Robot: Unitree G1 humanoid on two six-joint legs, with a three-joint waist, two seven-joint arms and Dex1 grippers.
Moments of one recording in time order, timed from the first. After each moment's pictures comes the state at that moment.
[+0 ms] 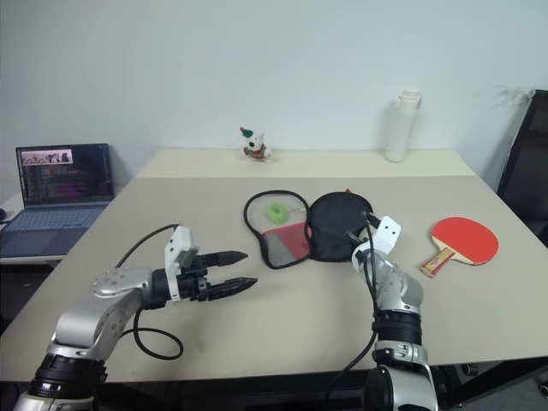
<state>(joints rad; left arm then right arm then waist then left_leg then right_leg) -0.37 0.68 0.05 -0.07 -0.48 0.45 -1.06 -0.75 0.05 -0.41 0.25 0.49 0.76 -0.24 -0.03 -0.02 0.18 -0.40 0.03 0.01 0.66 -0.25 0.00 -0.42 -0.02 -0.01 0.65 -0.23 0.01</state>
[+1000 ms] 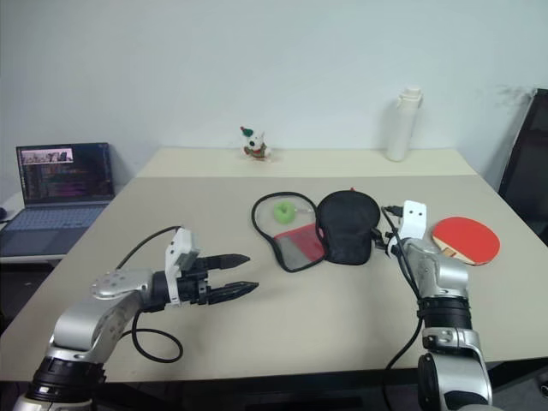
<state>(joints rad) -0.36 0.68 0.05 -0.11 -0.50 0.47 -1.09 -0.71 -0.31 -0.25 0.15 0.39 0.89 0.04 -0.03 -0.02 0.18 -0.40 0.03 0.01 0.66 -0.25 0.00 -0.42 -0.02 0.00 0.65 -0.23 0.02</state>
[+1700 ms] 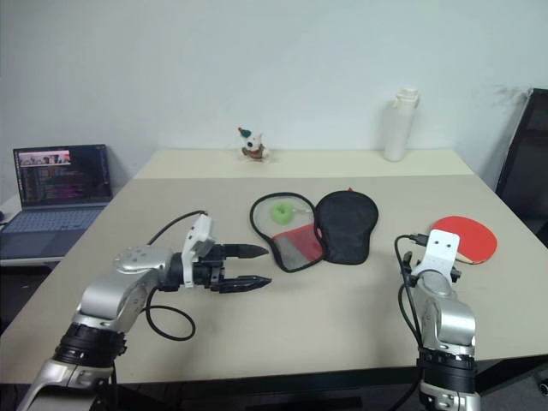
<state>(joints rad) -0.59 0.65 -0.08 0.09 -0.44 0.37 -1.27 -0.48 -0.16 -0.32 -0.03 0.14 0.79 -0.32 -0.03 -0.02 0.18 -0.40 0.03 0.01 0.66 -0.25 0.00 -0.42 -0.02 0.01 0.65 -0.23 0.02</state>
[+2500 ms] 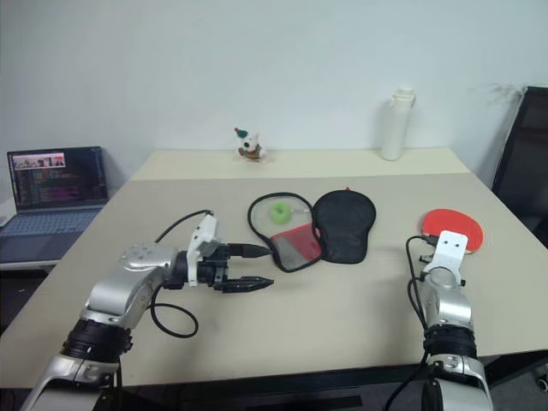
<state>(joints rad) -0.59 0.65 -0.09 0.10 -0.42 0.34 -1.27 -0.61 -0.30 -0.33 0.44 0.10 0.49 -0.23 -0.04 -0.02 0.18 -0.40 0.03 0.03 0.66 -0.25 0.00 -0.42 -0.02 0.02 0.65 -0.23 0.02</state>
